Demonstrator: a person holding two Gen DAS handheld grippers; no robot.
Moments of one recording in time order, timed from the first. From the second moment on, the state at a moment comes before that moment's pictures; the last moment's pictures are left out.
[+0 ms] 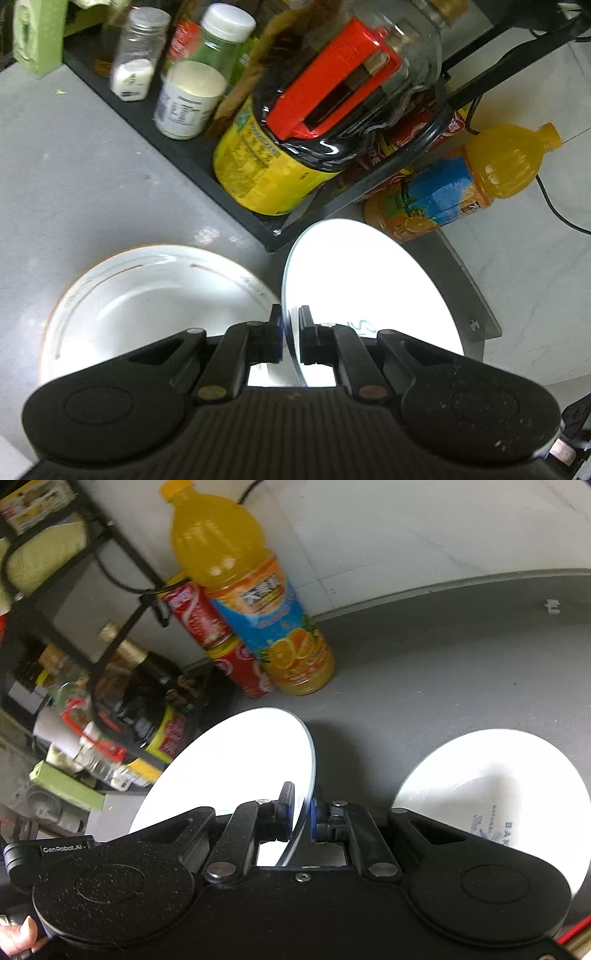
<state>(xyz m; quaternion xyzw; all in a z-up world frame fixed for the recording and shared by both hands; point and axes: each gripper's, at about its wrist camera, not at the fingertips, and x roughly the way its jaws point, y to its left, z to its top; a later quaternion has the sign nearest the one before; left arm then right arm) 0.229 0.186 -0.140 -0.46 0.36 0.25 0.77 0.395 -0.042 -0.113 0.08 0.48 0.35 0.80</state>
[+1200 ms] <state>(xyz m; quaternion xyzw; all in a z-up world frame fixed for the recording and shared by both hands) 0.072 0.163 -0.135 -0.49 0.35 0.34 0.73 0.287 -0.015 -0.124 0.02 0.50 0.43 0.75</state>
